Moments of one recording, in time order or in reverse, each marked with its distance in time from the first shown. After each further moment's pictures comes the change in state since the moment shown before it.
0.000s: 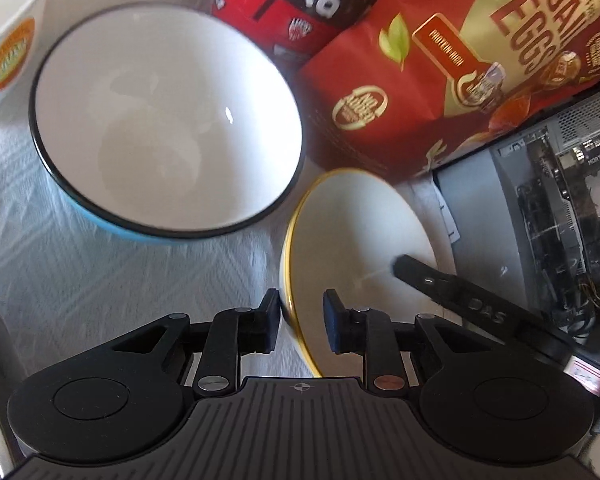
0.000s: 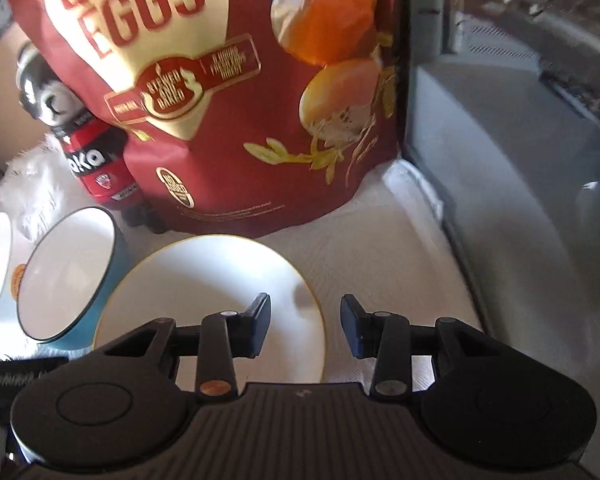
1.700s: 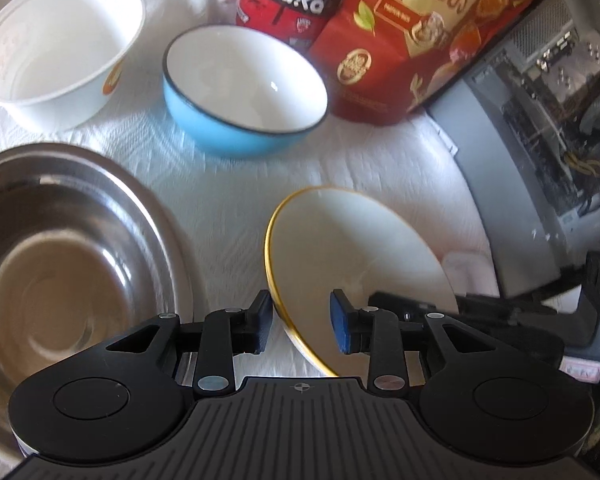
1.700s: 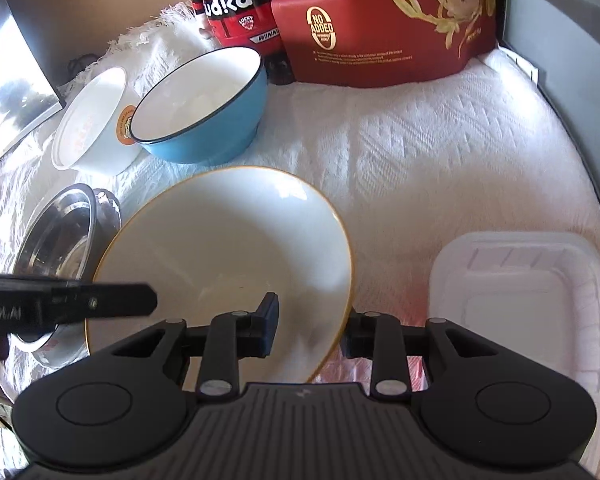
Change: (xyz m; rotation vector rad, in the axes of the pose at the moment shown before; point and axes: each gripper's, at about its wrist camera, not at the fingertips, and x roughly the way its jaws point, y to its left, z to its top) left arm -0.091 0.022 -0.065 0.238 -0.002 0.098; right arm -0.045 0.055 -0.092 -0.119 0.172 0.186
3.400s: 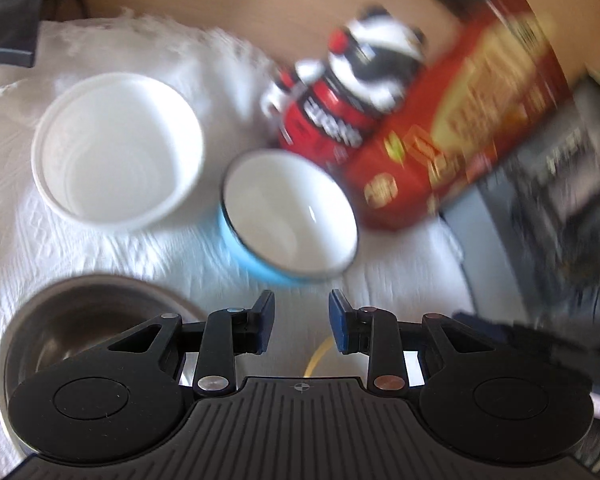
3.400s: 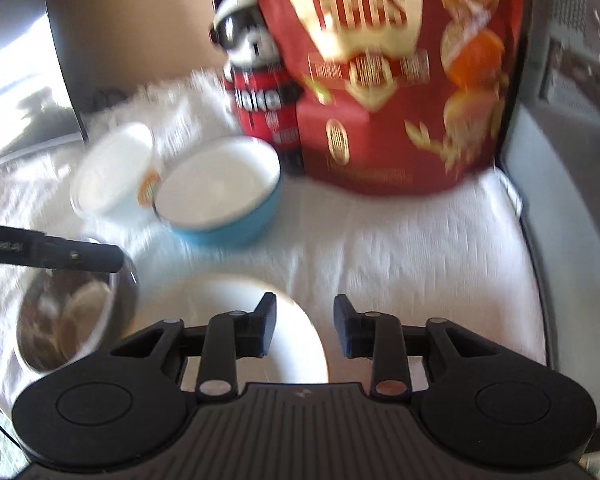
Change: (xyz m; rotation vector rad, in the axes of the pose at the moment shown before) left arm -0.053 0.030 0.062 -0.115 -0.189 0.021; right arm -0.051 0.012 0.051 -0.148 -0.180 -0.043
